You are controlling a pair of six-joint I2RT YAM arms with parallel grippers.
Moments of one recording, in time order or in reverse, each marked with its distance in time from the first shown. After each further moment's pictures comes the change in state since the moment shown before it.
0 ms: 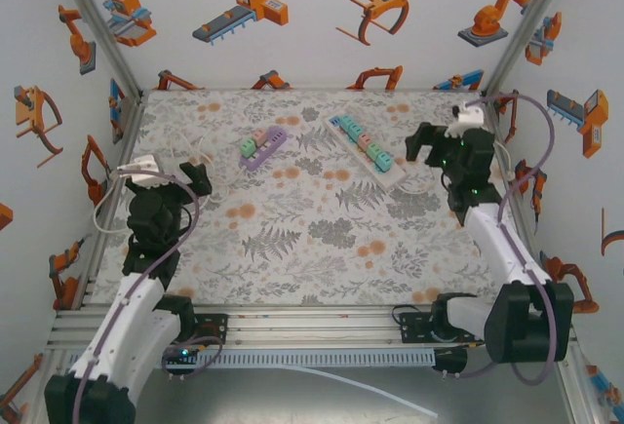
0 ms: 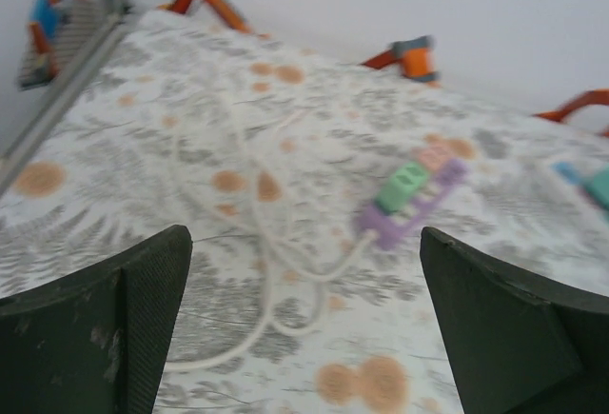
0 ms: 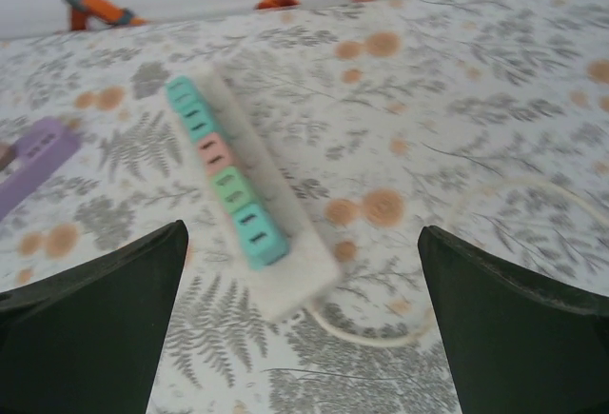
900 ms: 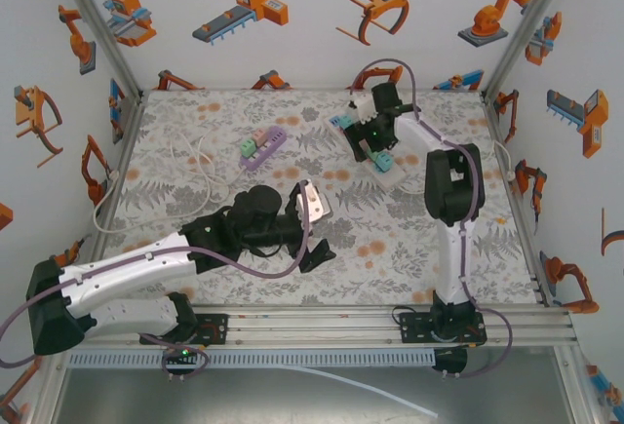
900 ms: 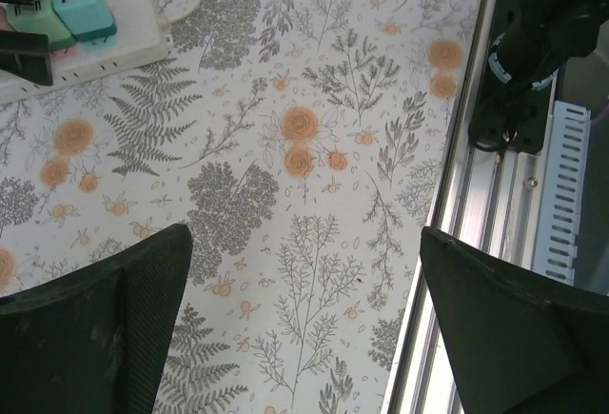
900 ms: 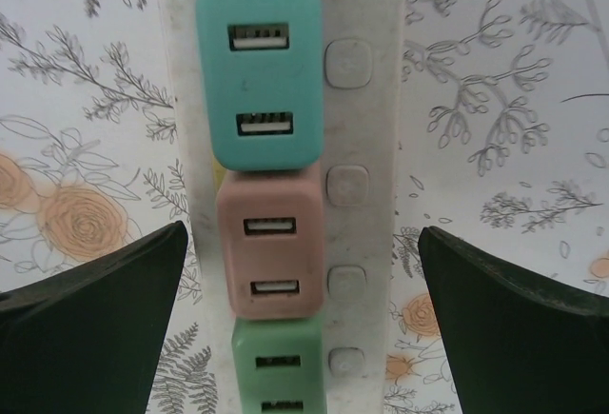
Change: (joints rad) left arm -0.944 0.459 0.474 -0.397 0.349 0.364; right arm 0.216 1.023 0.949 -0.731 0.015 -0.494
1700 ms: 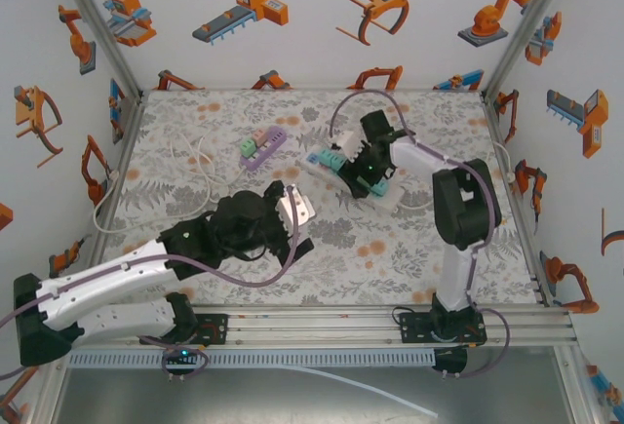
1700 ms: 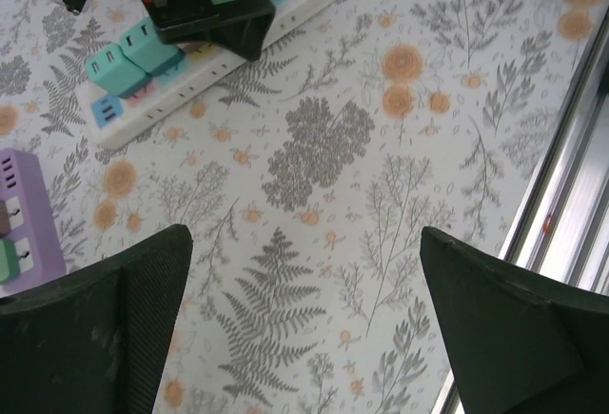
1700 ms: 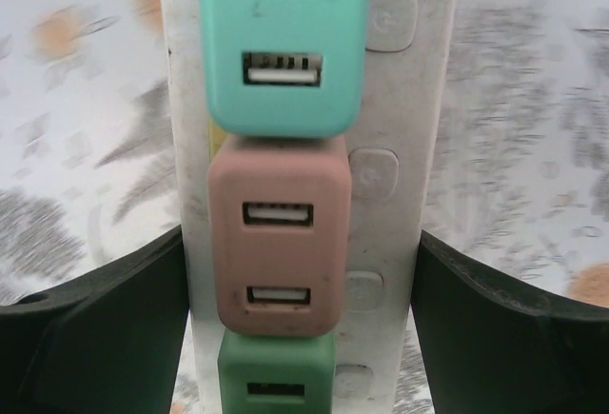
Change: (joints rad) left arm 0.000 -0.140 -0.018 -0.184 -0.231 0.118; right arm 0.127 -0.292 -0.420 0.001 -0.117 -0.278
